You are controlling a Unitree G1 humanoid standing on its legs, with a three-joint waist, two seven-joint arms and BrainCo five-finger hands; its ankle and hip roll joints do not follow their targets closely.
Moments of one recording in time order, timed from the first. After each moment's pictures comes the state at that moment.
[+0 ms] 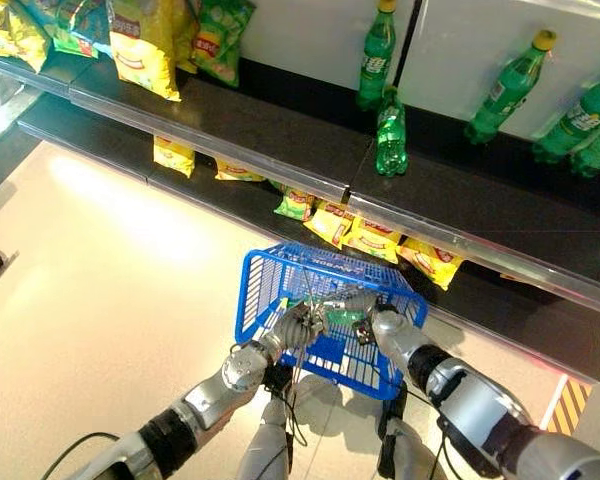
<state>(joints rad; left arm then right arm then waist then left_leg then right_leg) -0.43 0.53 -0.78 0.22 -0.39 -0.09 0.06 -0.85 -0.14 0.60 1.16 0.37 0.01 -0.12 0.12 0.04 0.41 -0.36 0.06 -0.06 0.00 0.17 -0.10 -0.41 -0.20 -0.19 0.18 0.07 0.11</state>
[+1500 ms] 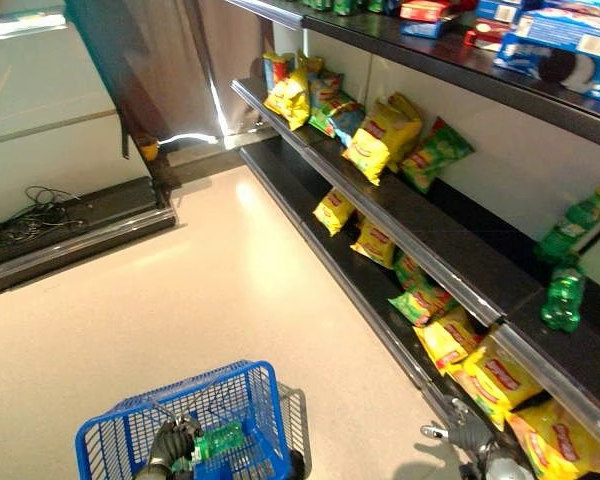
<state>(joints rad) 0.07 0.38 -0.15 0.70 -0.29 -0.14 0.12 0.00 -0.39 0.20 0.80 0.17 -0.13 -0.06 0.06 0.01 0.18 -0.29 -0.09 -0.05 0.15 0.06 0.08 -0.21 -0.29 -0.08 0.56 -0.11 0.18</state>
